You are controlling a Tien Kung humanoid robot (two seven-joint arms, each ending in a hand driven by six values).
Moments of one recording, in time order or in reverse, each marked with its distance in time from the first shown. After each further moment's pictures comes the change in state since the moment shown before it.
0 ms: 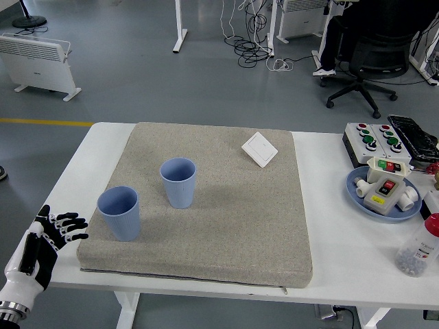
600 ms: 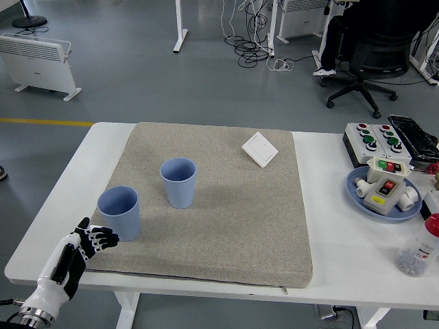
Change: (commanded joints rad) left arm -0.018 -0.006 0.083 0.029 0.071 -0.004 0.010; right arm 0.002 0.000 -0.004 0.000 -0.003 0.003 -0.002
